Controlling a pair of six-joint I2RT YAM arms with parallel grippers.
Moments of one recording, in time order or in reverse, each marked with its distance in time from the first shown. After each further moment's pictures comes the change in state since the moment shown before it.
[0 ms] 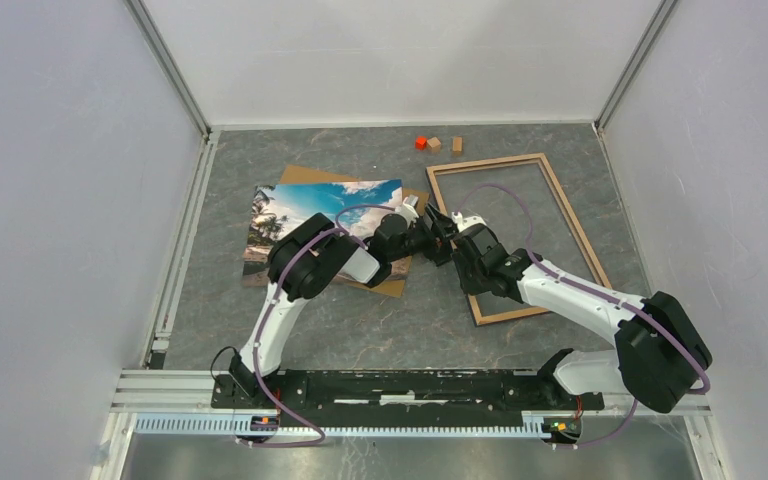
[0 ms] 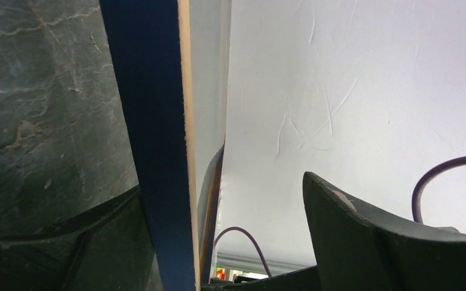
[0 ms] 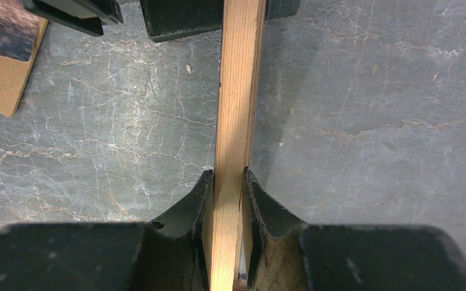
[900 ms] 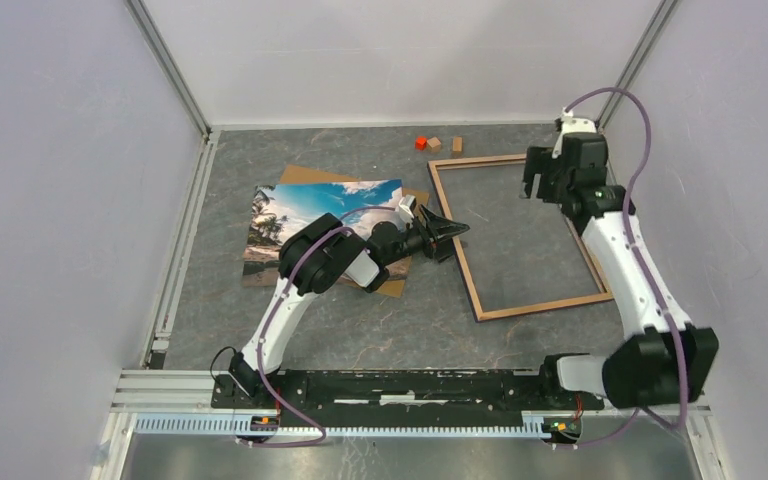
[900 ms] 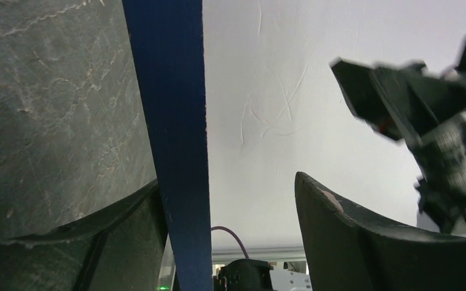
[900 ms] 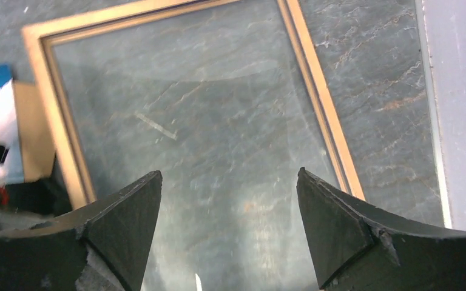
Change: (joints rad) left arm 0.020 0.117 0.003 0.328 0.032 -0.106; right arm -0.546 -0.063 0.460 -0.137 -0.035 -0.230
